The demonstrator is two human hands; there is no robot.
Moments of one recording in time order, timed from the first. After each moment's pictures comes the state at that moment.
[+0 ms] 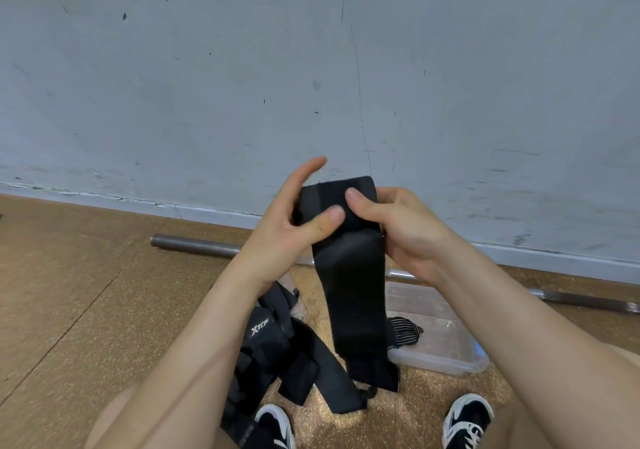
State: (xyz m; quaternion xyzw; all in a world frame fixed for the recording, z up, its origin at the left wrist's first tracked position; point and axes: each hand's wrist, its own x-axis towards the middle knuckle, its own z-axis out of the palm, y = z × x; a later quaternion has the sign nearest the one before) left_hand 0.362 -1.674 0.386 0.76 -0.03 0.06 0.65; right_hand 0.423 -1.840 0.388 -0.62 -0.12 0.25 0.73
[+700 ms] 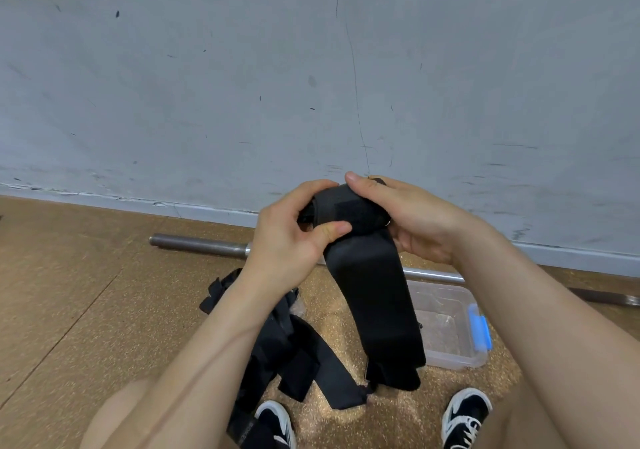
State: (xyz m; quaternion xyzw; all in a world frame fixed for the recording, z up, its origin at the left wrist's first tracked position) left_hand 0.362 -1.693 0.375 0.82 -0.05 0.20 0.53; right_hand 0.432 -1.859 0.403 -0.66 -0.18 0.34 0.64
